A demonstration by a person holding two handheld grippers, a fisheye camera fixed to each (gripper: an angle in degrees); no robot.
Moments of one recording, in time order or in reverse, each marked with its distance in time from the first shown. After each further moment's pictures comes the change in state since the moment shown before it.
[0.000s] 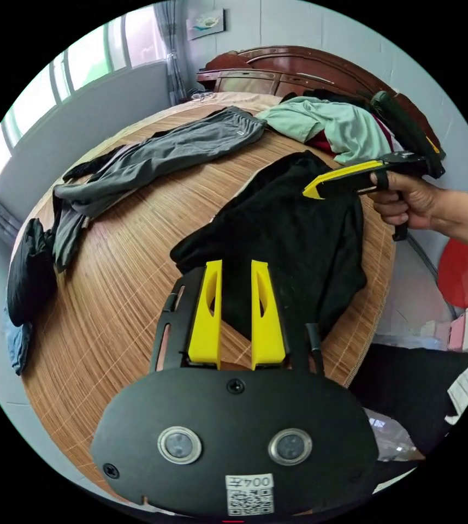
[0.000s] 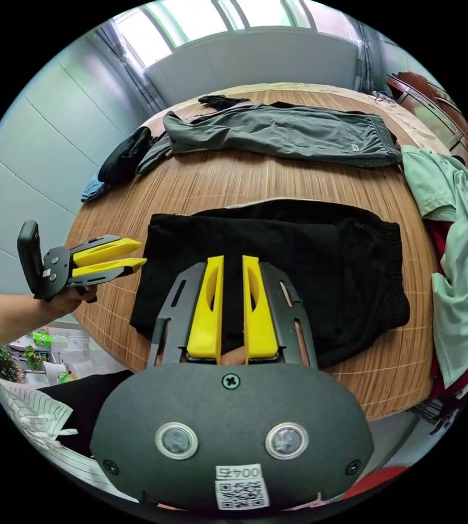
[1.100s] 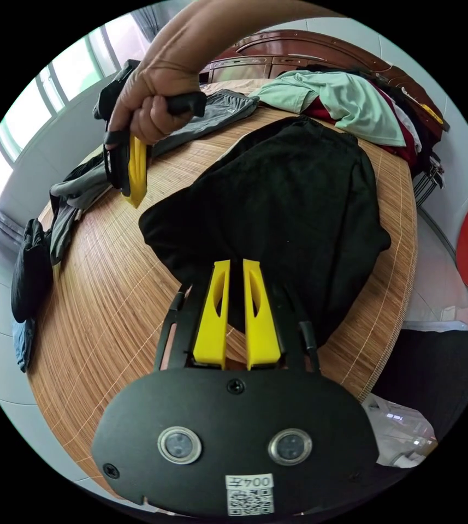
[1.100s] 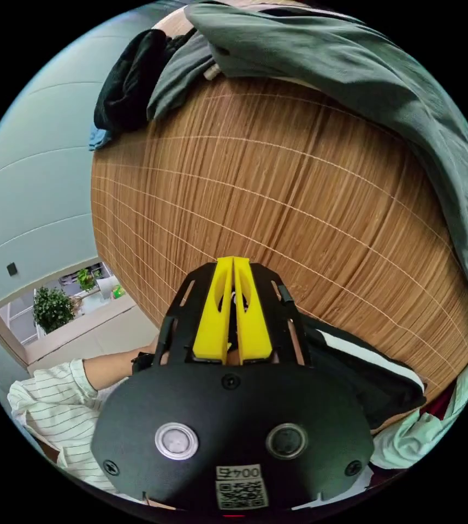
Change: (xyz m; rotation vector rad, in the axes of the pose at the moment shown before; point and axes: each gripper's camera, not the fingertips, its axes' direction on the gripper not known) left arm 0.050 0.051 0.036 -0.019 -0.089 0.105; right arm -0.019 -0.208 0.313 -0.651 -0.298 -0.115
